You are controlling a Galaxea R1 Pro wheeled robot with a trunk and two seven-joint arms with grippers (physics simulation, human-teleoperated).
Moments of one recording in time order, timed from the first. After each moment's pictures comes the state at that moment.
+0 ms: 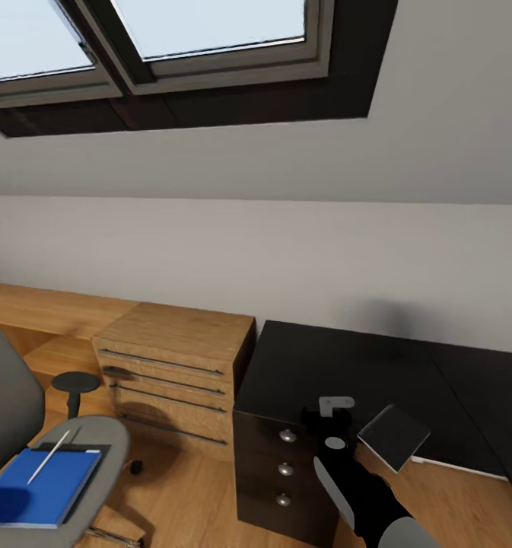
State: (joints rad) left arm 0.04 -0.10 -0.11 -0.68 0.04 -0.22 0.42; right arm -0.50 0.05 0.37 -0.77 -0.20 0.15 -0.44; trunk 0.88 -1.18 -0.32
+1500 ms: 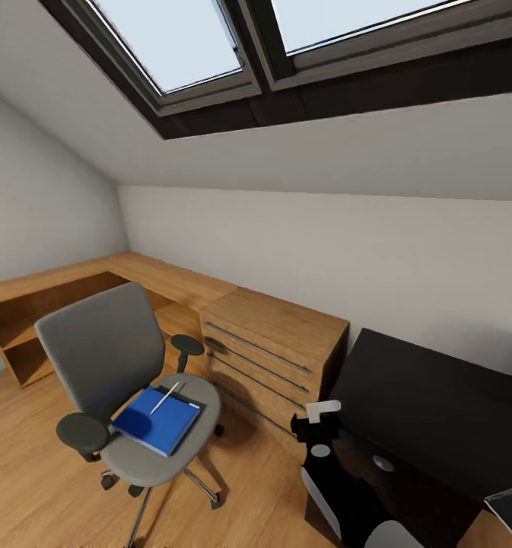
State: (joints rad) left arm 0.04 -0.10 -0.11 -0.68 0.04 -0.22 0.42; right arm -0.50 0.11 0.37 -0.70 -0.08 0.14 -0.45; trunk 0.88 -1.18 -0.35
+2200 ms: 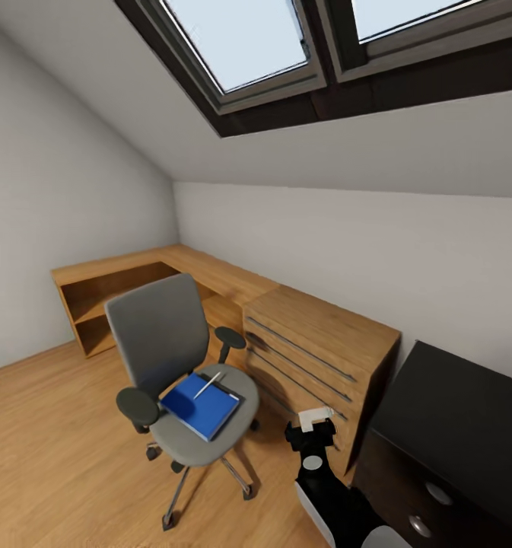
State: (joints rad) left arm 0.04 -0.10 -0.11 -0.68 0.04 -0.22 0.42; right arm -0.50 0.12 0.44 -0.63 -0.07 0.09 -0.49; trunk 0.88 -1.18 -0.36
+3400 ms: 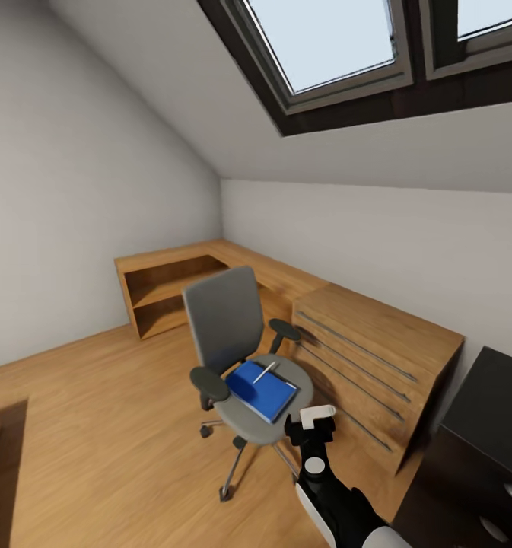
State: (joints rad) left arm 0.04 -0.04 0.02 -0.71 0.15 -0.22 0.37; right arm -0.50 0.12 0.44 -0.62 -0.07 -0.02 -0.49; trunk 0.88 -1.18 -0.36
